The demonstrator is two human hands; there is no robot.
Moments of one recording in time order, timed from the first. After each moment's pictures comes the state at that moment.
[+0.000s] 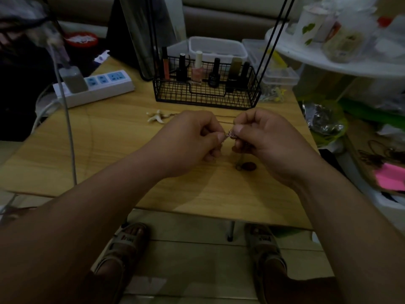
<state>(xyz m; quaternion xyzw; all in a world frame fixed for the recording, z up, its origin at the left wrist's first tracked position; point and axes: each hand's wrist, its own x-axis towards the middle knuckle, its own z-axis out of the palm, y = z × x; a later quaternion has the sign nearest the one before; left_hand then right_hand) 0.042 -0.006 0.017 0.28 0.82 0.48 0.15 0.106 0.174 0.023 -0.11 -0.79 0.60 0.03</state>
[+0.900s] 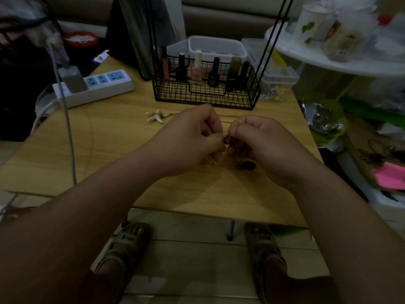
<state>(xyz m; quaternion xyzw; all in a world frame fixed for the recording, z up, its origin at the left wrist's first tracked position) 0.045 -0.008 0.021 0.29 0.79 0.51 0.17 0.107 0.167 0.022 -0.13 -0.79 0.59 0.00</state>
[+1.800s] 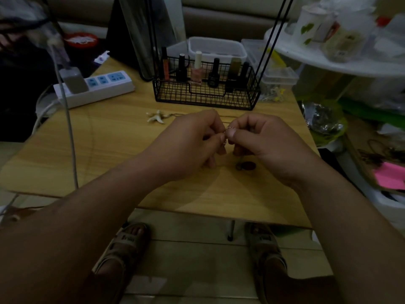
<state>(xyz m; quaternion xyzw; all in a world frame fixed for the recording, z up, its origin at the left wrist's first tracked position) 0.047 -0.009 0.014 0.34 0.82 0.45 0.11 0.113 0.169 0.030 -0.10 -0.84 0.53 0.02</state>
